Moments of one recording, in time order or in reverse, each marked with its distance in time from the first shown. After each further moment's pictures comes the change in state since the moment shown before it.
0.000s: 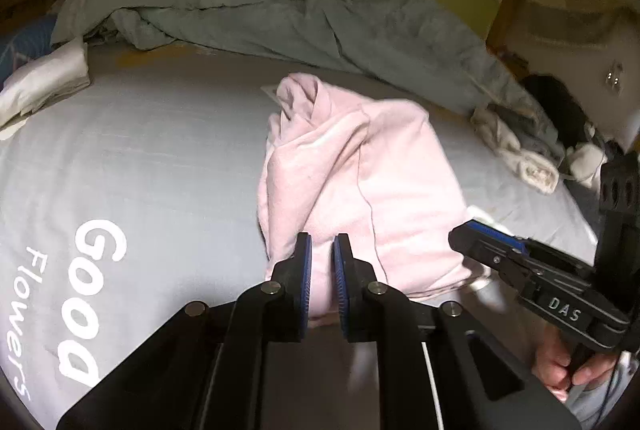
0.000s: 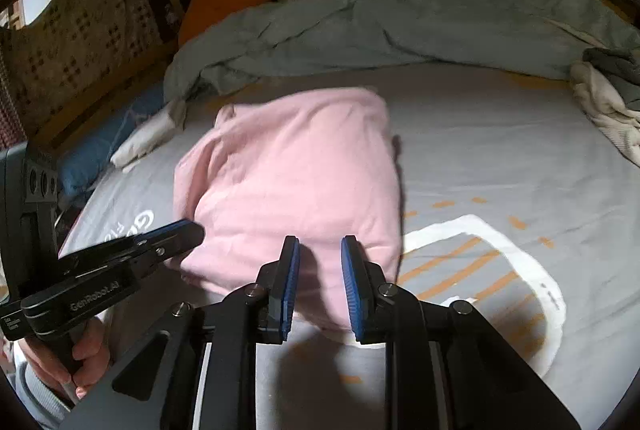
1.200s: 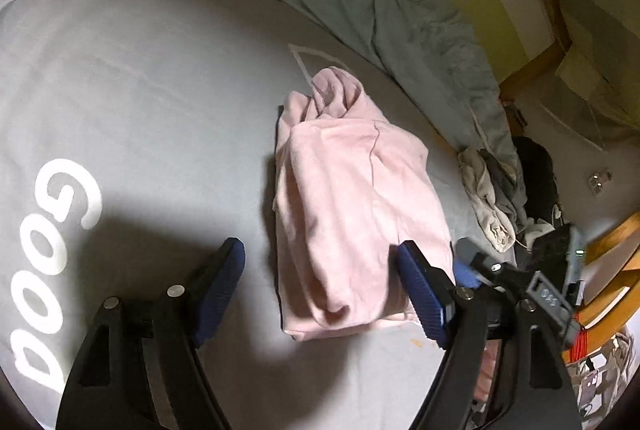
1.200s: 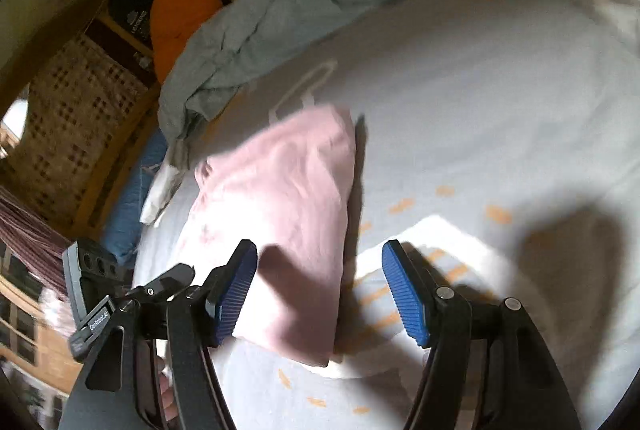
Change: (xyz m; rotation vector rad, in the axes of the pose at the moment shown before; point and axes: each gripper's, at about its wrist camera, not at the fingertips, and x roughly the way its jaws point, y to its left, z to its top) left arm 0.021 0.046 0.012 -0.363 0.148 -0.187; right arm 0.033 -0.073 0.023 0.385 0.175 0.236
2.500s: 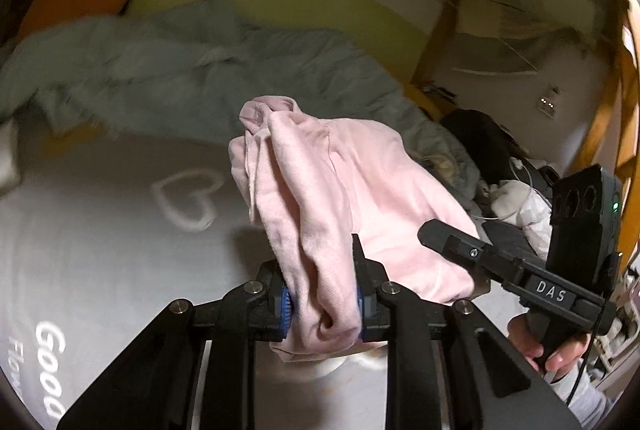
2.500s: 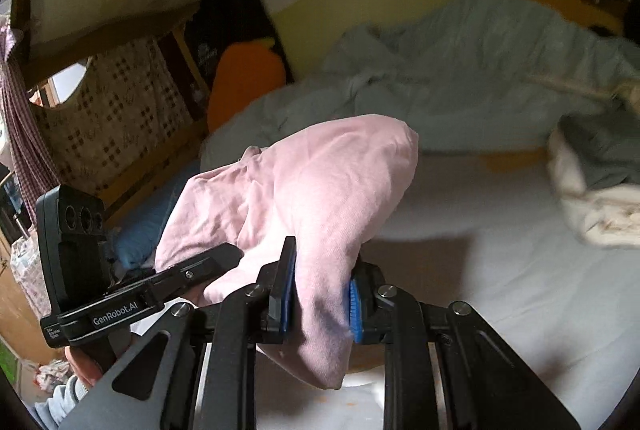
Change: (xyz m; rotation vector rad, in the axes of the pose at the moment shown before) left arm -0.032 -0.181 0.001 0.472 -0.218 -0.042; right arm -0.159 0.067 0.010 -0.341 -0.358 -0.052
